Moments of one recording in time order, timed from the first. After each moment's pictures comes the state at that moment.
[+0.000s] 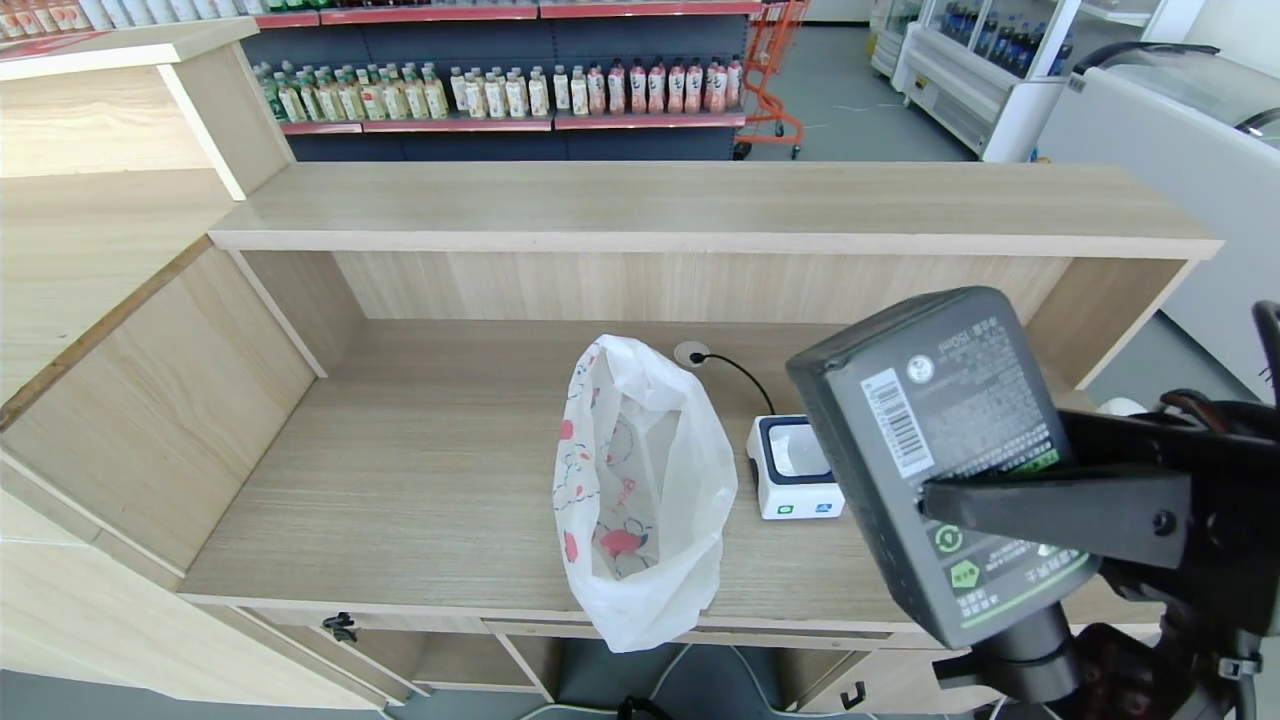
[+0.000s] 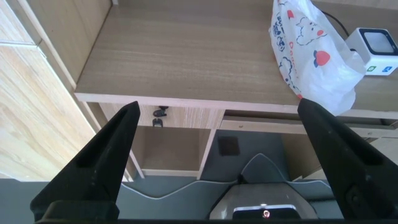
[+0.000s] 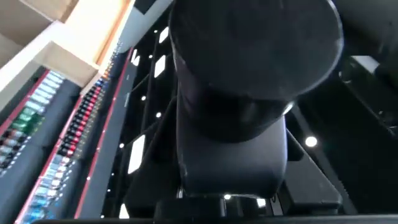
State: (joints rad) left arm -0.01 0.00 -0.01 0.02 -0.08 -0.08; right arm 0.57 1.37 -0.59 -1.01 1.04 -2.56
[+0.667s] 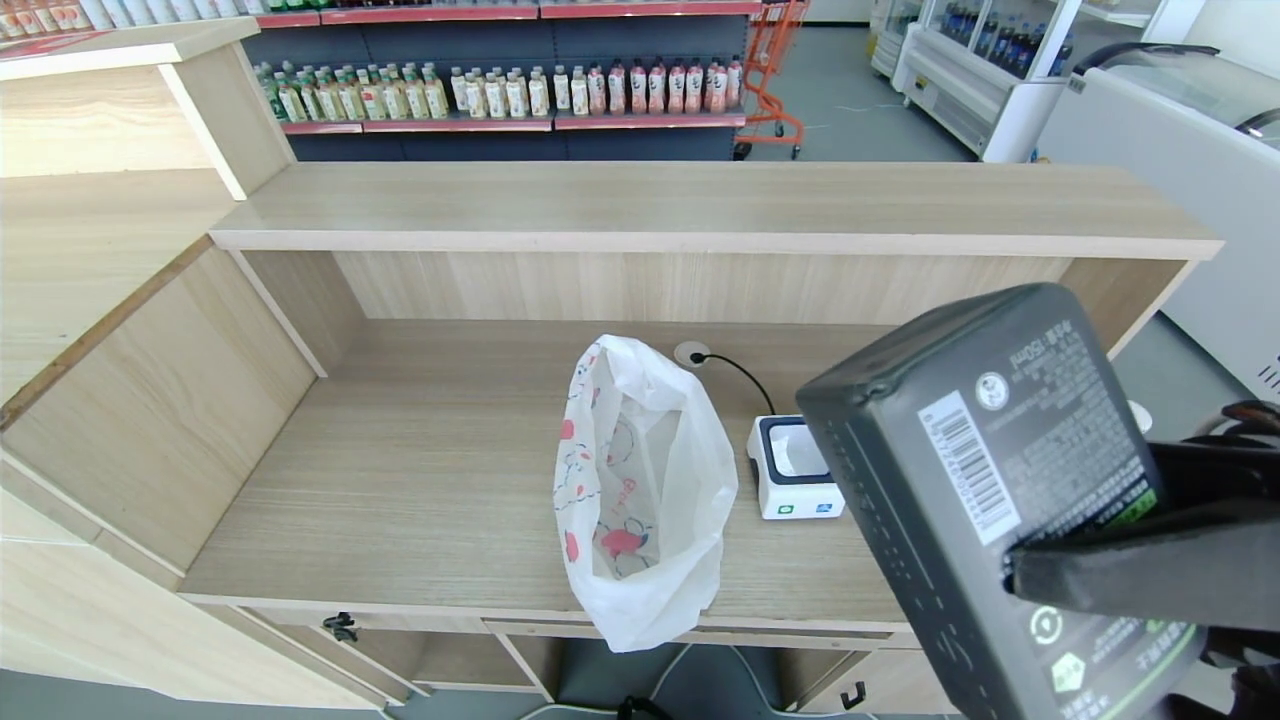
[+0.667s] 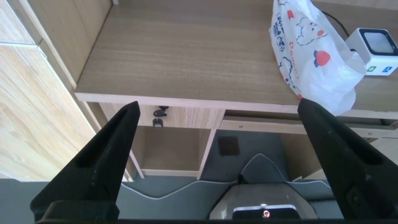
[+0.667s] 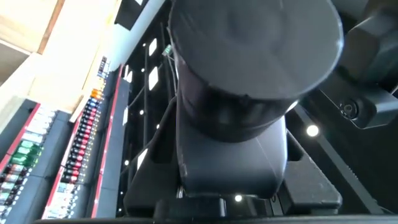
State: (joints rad) left arm -0.01 0.00 -0.01 0.02 -0.08 -0.08; right arm 0.65 1.33 -0.58 -1.02 1.04 -2.40
